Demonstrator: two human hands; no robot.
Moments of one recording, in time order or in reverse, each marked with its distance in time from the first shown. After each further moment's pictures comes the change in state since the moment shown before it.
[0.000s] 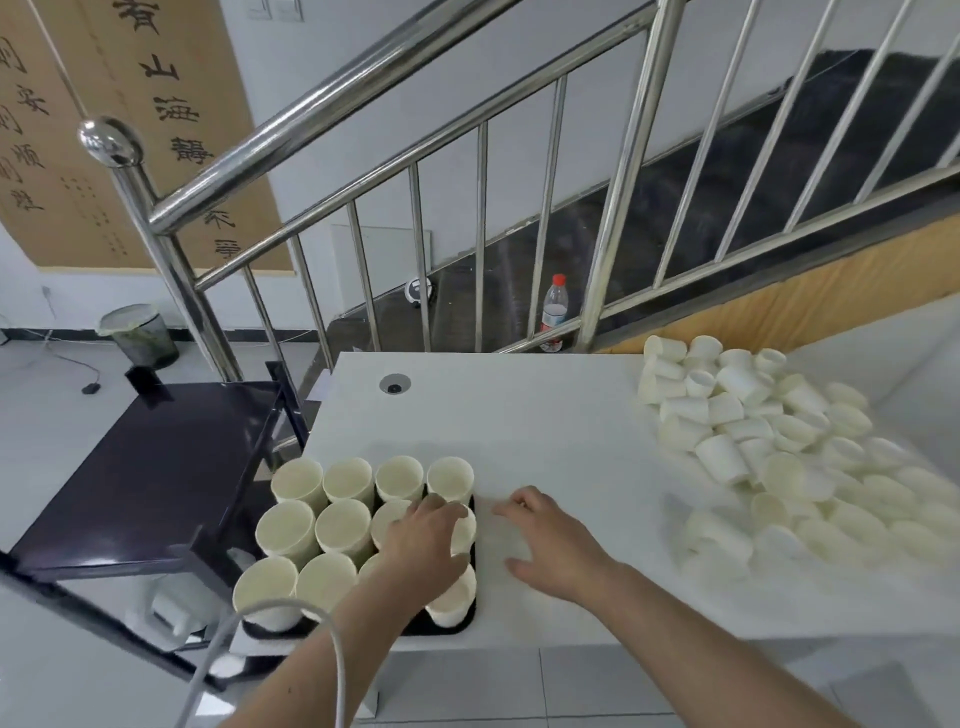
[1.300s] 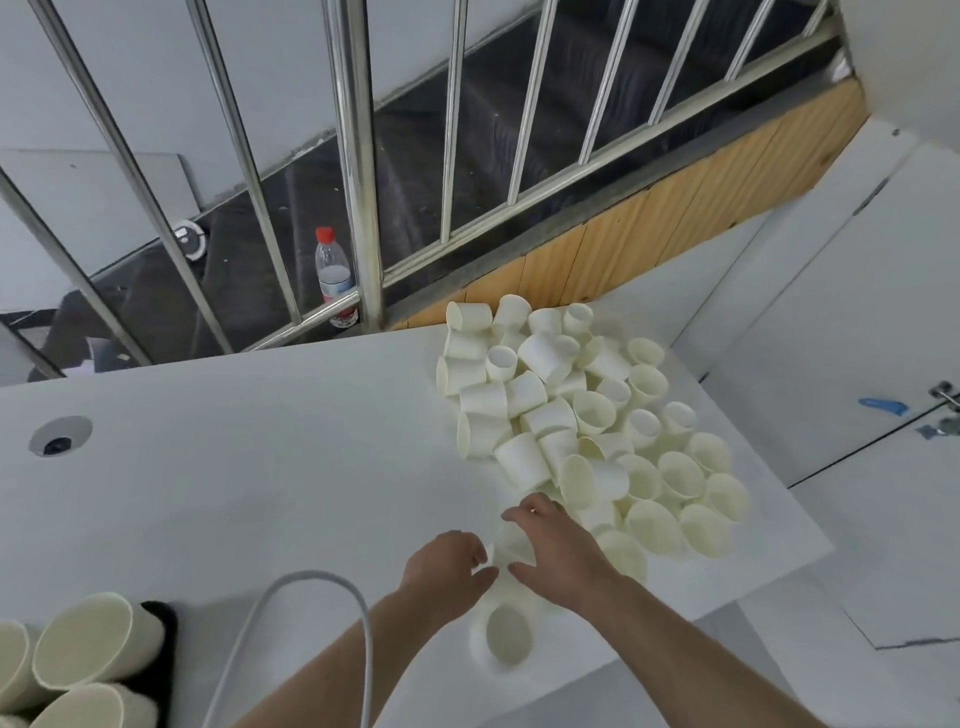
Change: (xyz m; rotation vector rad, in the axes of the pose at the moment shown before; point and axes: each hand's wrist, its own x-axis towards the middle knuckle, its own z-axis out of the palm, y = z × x) left_hand 0.194 0.268 0.160 -0.188 -0.448 0.184; right_hand -0.068 0.309 -0.057 0.067 -0.019 0.460
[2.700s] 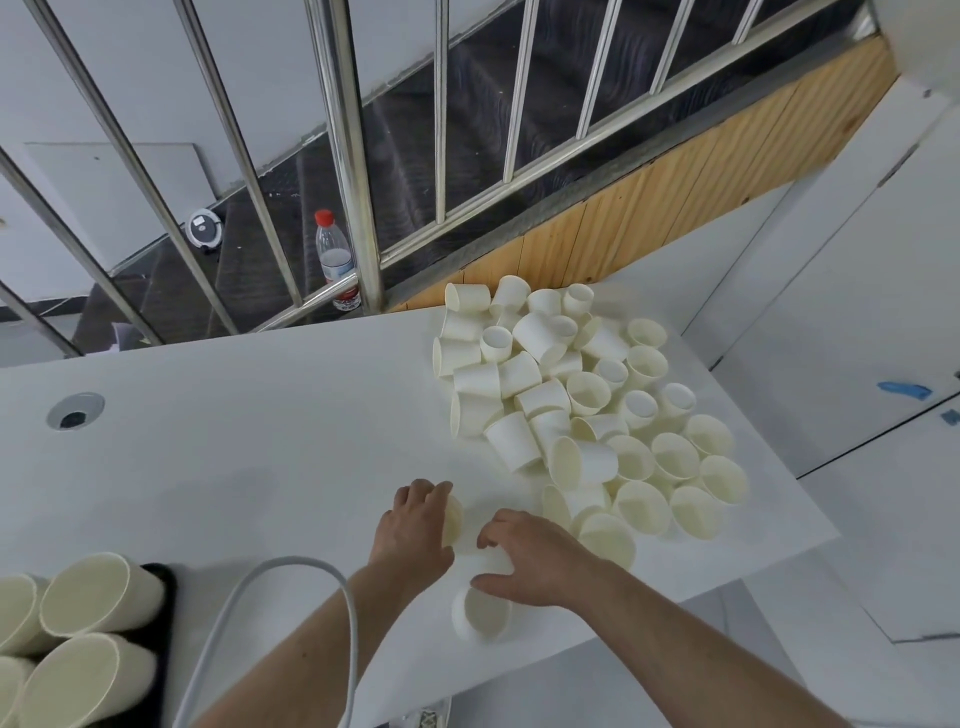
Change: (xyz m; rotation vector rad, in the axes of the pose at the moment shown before) left_hand -0.007 0.001 -0.004 0.224 0.190 -0.030; right_hand -0.016 0.002 0.002 0.028 -0.183 -0.166
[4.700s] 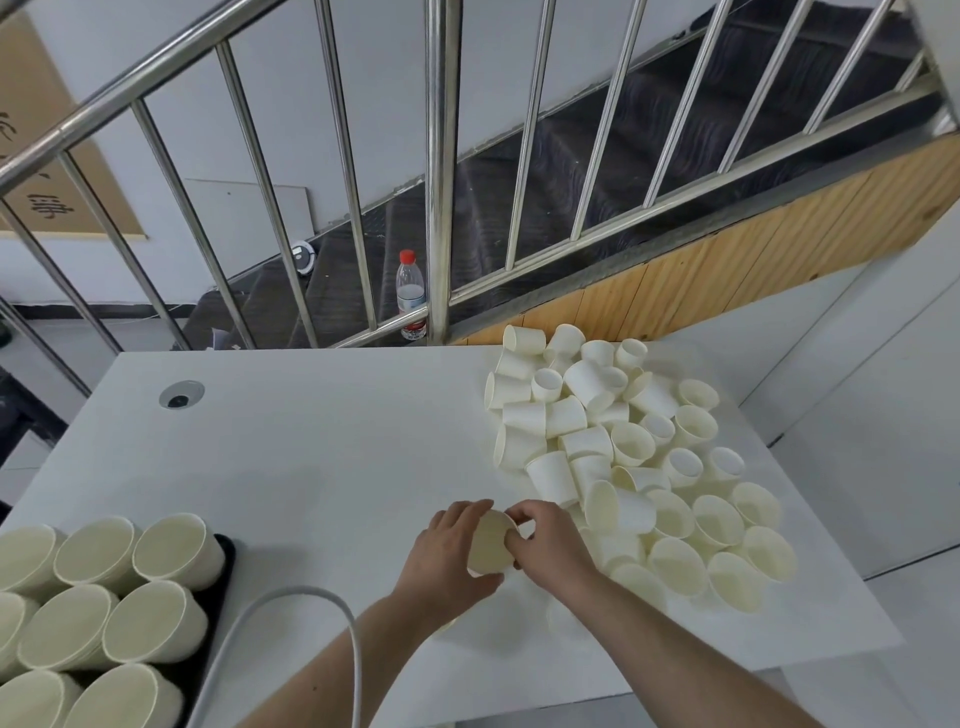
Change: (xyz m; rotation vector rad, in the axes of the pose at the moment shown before) left_hand -0.035 0.006 -0.006 -0.293 0.251 0.086; right_hand 0.024 -0.020 -0.012 0.492 0.317 0.167
